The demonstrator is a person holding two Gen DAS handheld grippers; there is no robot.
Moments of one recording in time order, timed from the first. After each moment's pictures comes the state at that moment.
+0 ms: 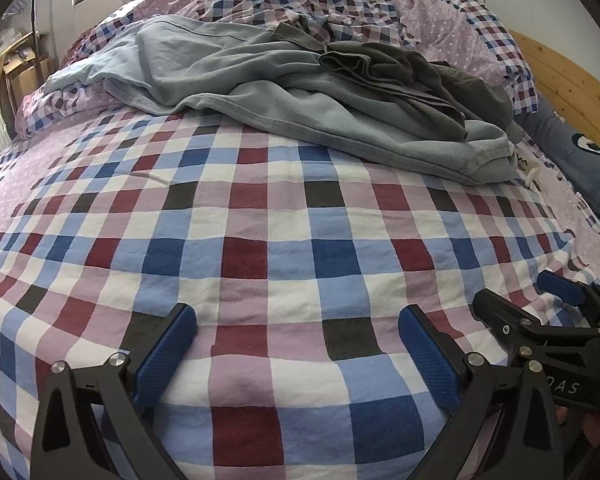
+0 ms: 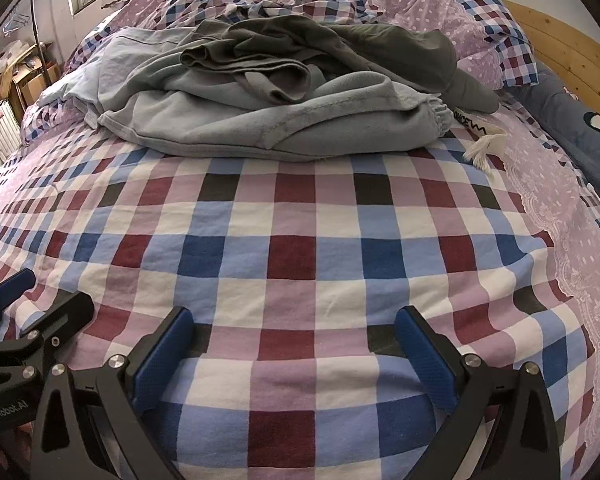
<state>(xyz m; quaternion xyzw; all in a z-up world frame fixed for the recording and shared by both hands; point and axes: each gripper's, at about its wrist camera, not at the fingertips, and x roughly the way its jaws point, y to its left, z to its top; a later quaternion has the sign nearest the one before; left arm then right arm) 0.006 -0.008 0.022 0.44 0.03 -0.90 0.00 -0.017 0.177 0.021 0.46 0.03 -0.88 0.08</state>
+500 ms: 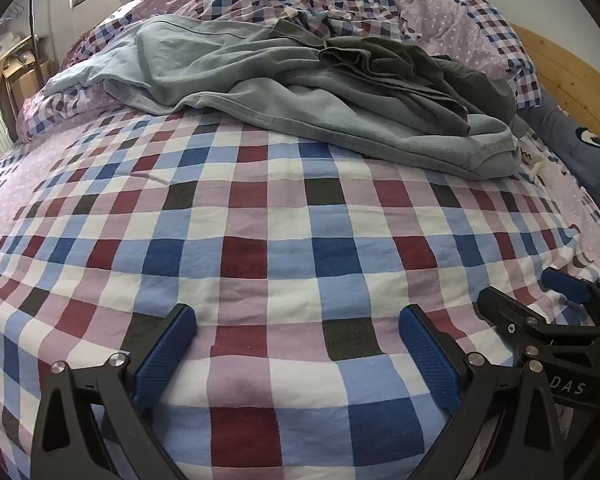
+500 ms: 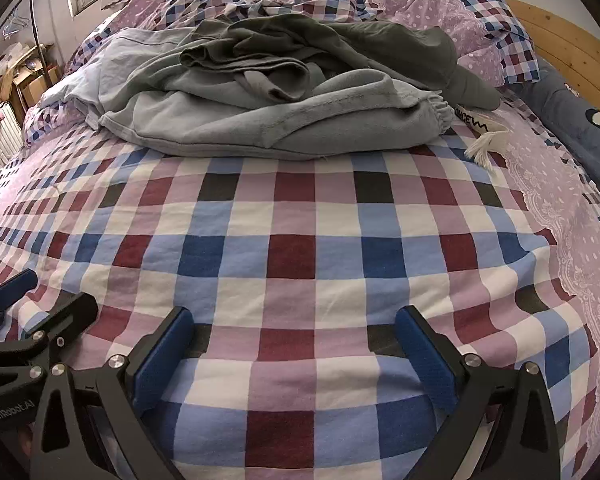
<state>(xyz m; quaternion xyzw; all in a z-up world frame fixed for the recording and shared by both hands) 0.004 -0.004 0.021 0.45 0.02 -0.89 0.01 -0.015 0.177 0.021 0.46 0.03 -0.88 0.08</state>
